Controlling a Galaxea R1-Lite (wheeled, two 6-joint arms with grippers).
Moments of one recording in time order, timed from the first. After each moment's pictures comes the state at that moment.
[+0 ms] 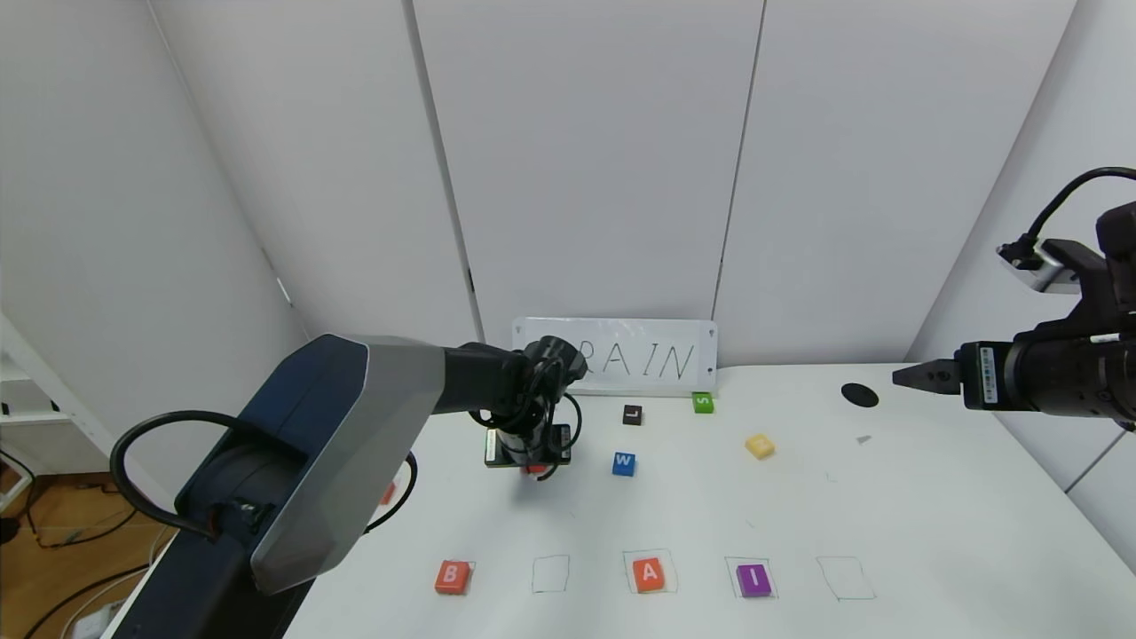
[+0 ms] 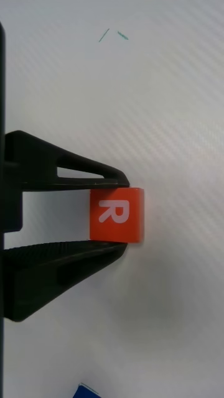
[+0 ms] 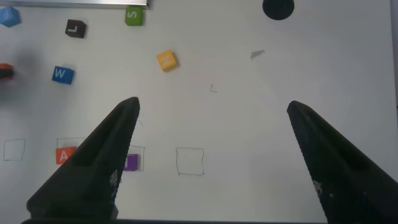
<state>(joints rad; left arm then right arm) -0.46 2.57 -1.99 0.58 0.27 -0.49 0.11 1.56 -1.08 0.17 -0.03 0.13</state>
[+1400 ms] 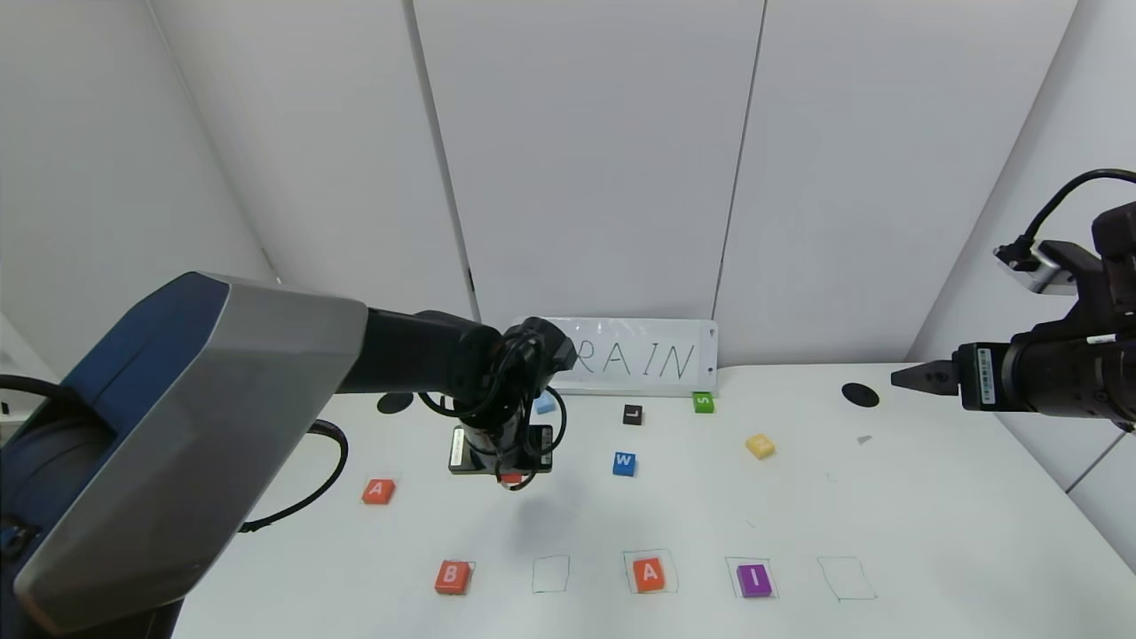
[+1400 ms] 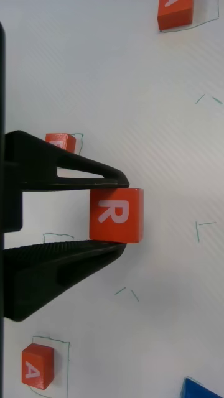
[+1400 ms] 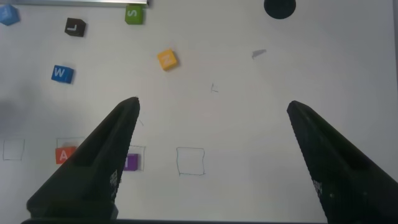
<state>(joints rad) -0.51 2.27 -1.68 0.61 0.29 -0.54 0.11 1.56 -1.08 0.17 -0.03 0.13</state>
